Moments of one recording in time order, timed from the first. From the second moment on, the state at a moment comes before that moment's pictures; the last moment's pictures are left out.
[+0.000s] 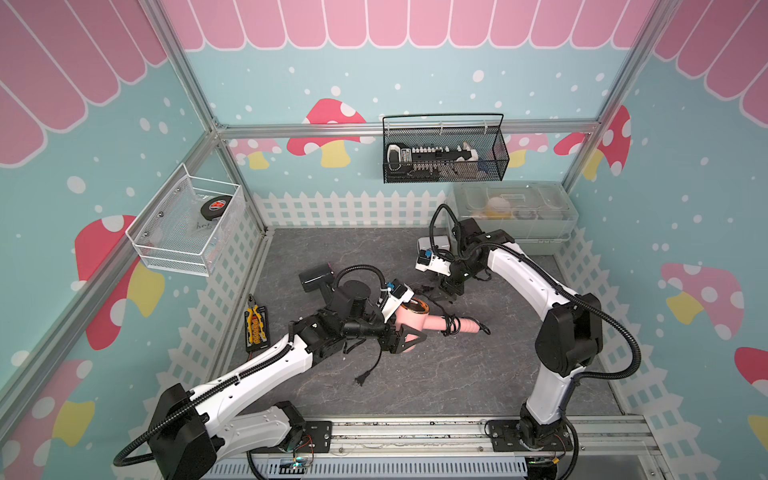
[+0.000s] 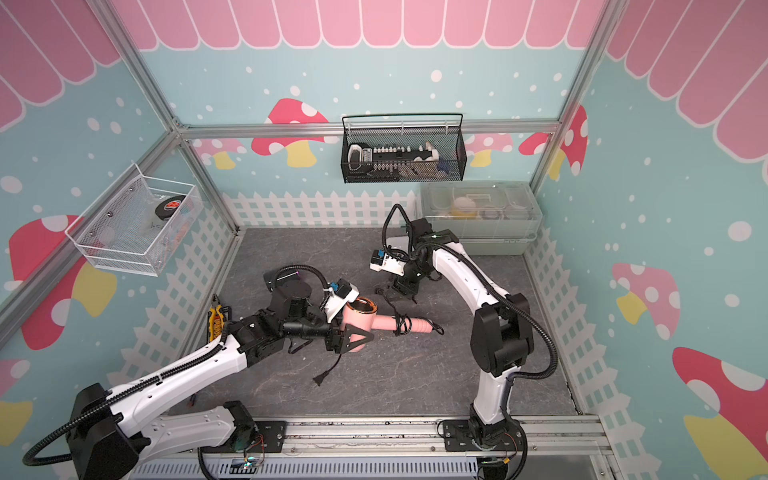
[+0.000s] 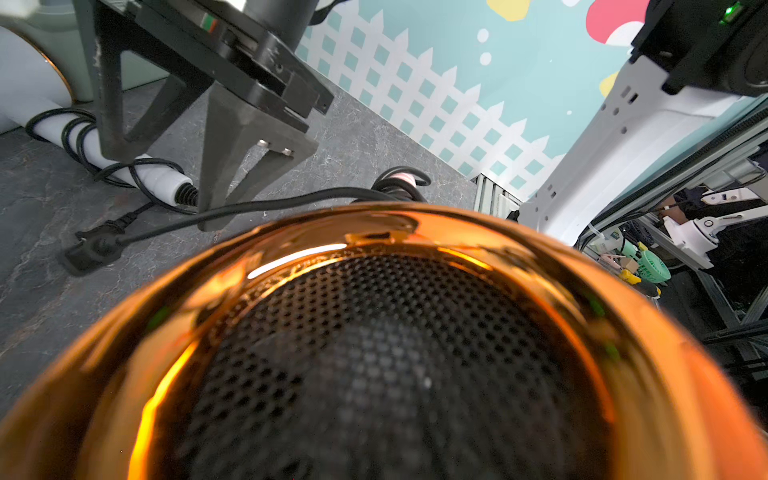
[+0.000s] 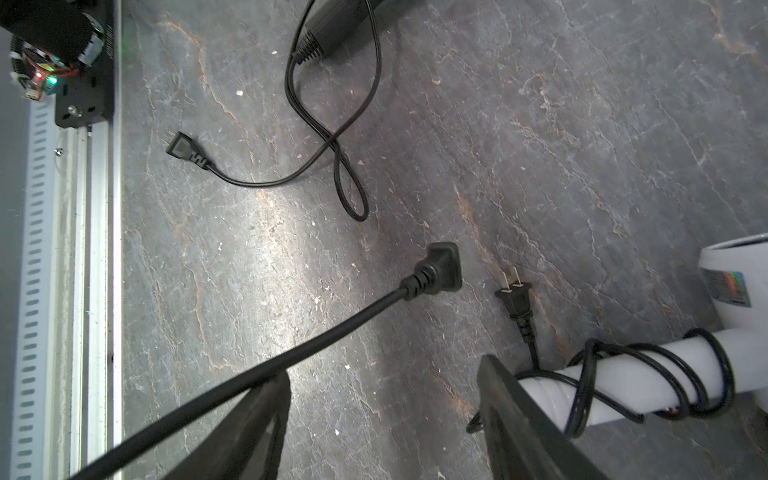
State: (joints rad) left arm -0.74 1.15 0.85 -0.17 0.60 -0.16; right arm 0.38 1.84 1.66 -1.10 -0.59 -0.92
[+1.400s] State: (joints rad) left arm -0.58 1.03 0.71 0.25 0.78 -0.40; right arm 0.13 1.68 1.04 -0.09 -1.15 -0.46
